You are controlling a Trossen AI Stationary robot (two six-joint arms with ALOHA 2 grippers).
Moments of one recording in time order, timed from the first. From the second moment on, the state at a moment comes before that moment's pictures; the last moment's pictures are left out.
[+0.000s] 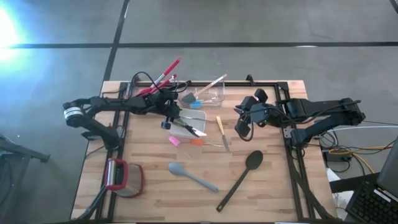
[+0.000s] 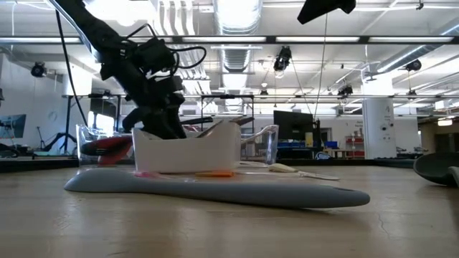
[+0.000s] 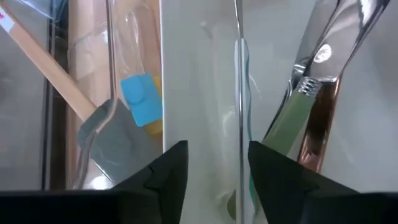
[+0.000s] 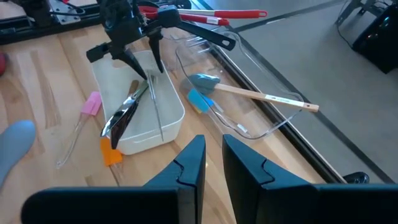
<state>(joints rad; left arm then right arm) 0.50 1.42 0.71 -0.09 0.13 0.80 0.12 1.23 1.31 -0.85 0.60 0.39</state>
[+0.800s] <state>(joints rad) 0.14 1.25 0.73 -0.19 0.41 0.50 0.12 1.23 1.31 -0.85 0.60 0.36</state>
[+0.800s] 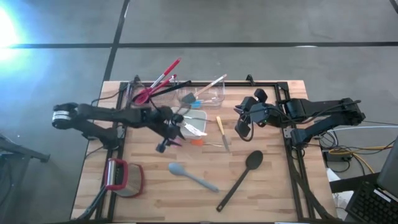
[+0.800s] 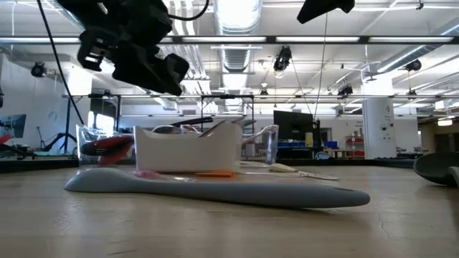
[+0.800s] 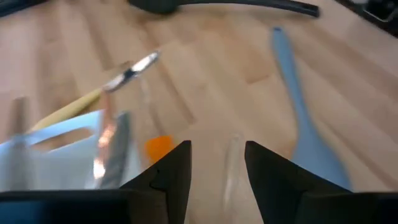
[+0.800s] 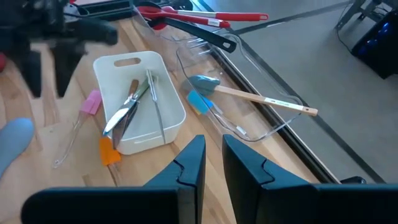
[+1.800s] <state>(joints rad) 0.16 1.49 0.73 -0.05 0.09 0.47 0.12 1.23 1.31 -0.82 0.60 0.36</state>
